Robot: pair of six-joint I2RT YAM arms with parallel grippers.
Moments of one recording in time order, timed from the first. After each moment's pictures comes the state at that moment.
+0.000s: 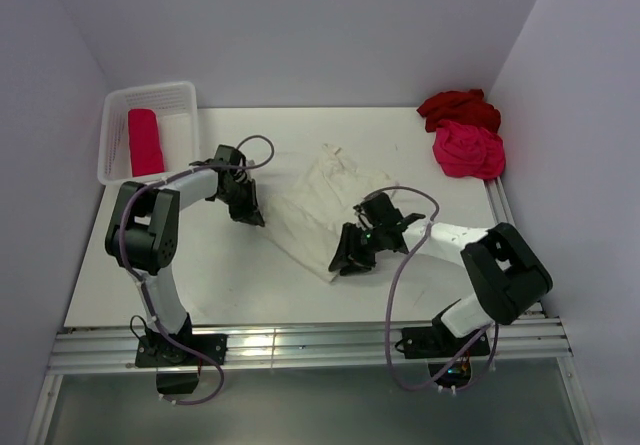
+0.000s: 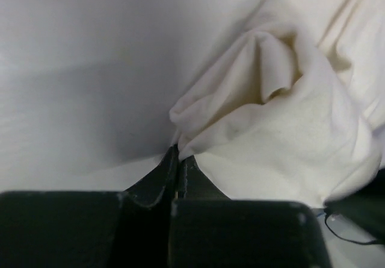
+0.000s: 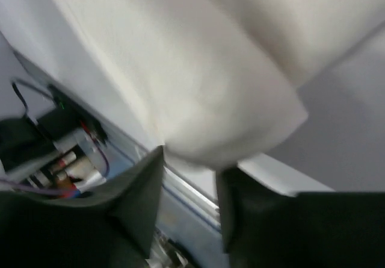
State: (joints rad) left arm -0.29 1.86 1.14 -0.53 0.38 -0.42; right arm 0.48 1.51 0.64 -0.21 -0.54 0.80
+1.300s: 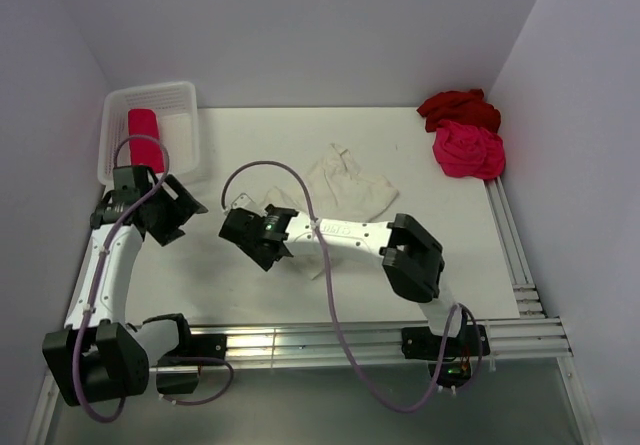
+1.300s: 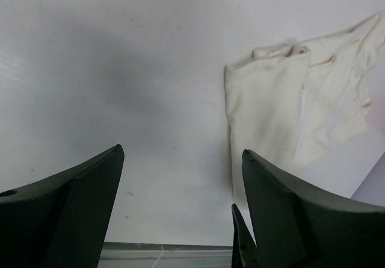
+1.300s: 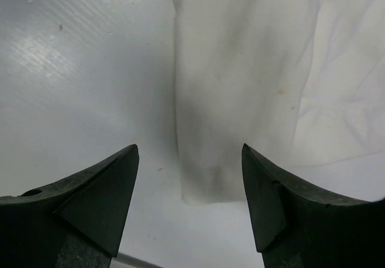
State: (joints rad) left arm 0.10 1.12 0.92 -0.76 0.21 -0.65; right arm 1.19 2.00 1.69 -0.88 0.45 0.31
